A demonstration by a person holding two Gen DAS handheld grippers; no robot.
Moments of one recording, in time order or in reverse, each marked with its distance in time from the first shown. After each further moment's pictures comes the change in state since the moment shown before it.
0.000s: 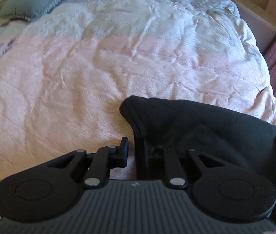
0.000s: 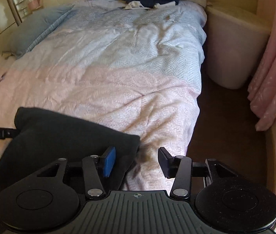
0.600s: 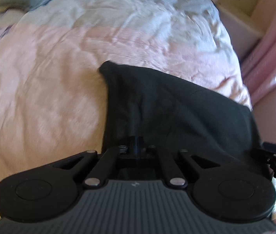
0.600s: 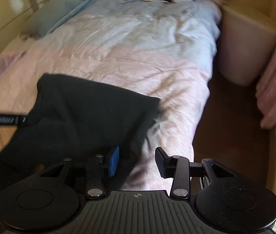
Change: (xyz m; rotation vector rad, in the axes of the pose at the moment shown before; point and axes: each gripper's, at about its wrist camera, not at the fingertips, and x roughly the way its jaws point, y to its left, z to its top) left arm -0.053 -0.002 -0.050 -0.078 -0.001 -0.122; right arm -0.046 0.018 -0.039 -0.066 0.056 0.061
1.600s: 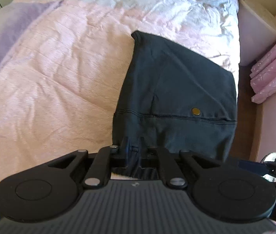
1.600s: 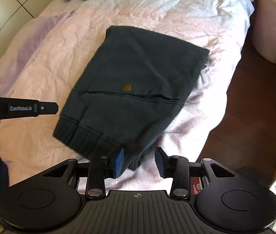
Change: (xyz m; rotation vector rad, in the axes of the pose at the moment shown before) left arm -0.151 -0.059 -0.062 -0.139 0.146 0.151; right arm -0.101 0.056 -0.033 -0.104 0.272 0.205
